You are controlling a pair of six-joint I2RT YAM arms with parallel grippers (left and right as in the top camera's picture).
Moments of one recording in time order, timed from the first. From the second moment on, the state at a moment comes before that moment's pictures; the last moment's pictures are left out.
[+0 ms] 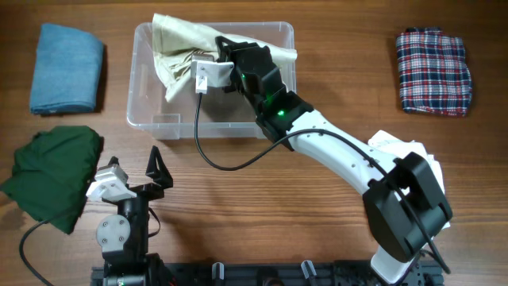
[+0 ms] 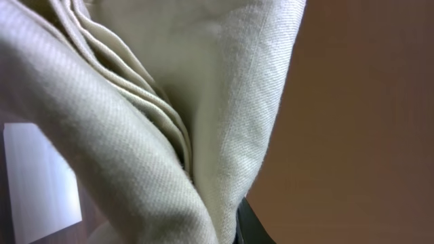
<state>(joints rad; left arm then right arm) 0.10 0.02 0.01 -0.07 0.00 -0.35 0.69 1.88 1.33 0.31 0.16 -1.19</state>
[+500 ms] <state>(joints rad) 0.10 0.02 0.01 -0.07 0.00 -0.35 0.69 2.01 1.33 0.37 0.15 -1.29</state>
